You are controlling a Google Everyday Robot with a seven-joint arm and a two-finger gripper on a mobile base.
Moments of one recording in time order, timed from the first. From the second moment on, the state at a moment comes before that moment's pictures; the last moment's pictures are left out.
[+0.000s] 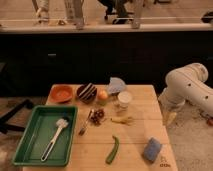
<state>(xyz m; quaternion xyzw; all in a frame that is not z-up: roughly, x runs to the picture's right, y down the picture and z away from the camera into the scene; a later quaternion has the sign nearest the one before) 0.286 0.111 0.683 -0.28 0.02 0.02 0.96</state>
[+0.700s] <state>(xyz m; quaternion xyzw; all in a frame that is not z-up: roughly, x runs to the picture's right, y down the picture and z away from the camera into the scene) 0.281 0.112 0.680 -0.27 0.03 0.02 0.96</state>
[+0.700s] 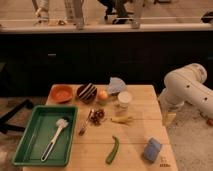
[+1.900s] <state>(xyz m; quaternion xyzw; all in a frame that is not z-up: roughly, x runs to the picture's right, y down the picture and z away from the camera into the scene) 0.183 0.086 0.661 -0.26 -0.01 -0.04 0.96</state>
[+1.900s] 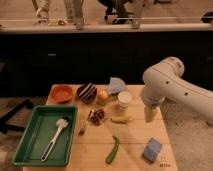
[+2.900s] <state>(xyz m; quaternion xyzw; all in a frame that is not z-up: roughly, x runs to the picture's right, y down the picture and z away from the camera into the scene) 0.125 0.069 0.646 -0.25 -0.04 -0.03 0.97</state>
